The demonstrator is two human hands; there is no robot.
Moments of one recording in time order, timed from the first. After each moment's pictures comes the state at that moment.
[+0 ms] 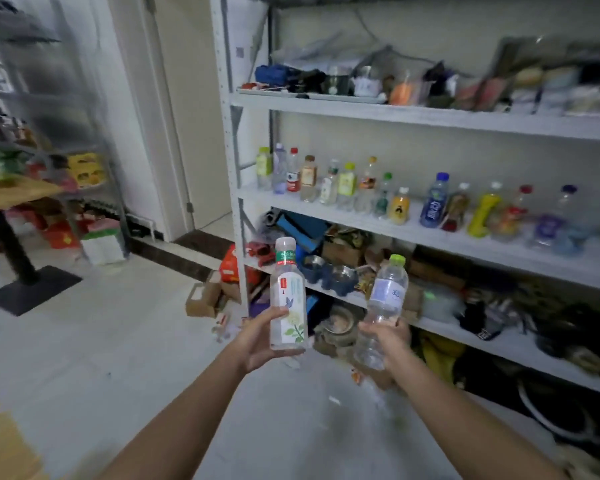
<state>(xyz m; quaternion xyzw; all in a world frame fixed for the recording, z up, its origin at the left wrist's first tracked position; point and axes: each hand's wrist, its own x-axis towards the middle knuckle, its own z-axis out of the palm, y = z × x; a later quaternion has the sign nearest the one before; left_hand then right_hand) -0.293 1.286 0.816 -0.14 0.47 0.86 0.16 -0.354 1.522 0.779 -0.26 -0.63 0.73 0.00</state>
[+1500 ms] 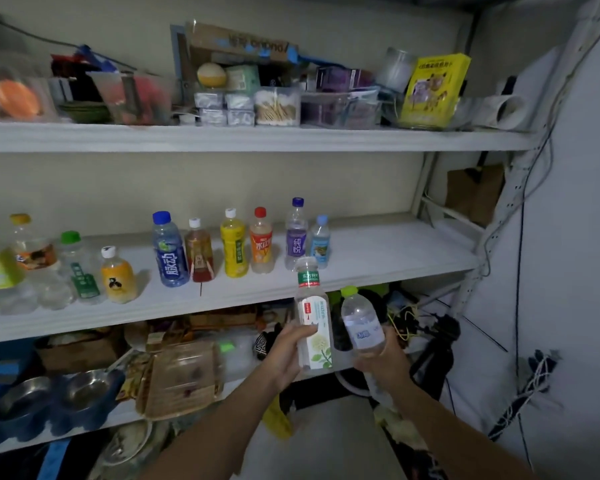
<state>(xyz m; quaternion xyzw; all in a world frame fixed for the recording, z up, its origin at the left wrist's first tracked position) -0.602 1.845 0.780 0.11 0.48 0.76 0.43 -0.483 2.016 0.754 -0.36 -0.74 0.52 0.22</state>
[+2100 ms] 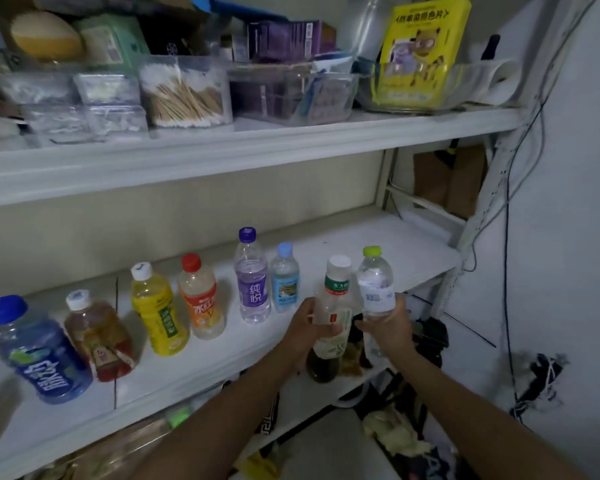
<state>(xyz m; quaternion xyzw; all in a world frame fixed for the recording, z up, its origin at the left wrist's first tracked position) -0.764 2.043 0.790 0.27 0.61 0.62 0.41 -0.638 2.168 0.781 -0.42 -0.67 0.49 0.37</state>
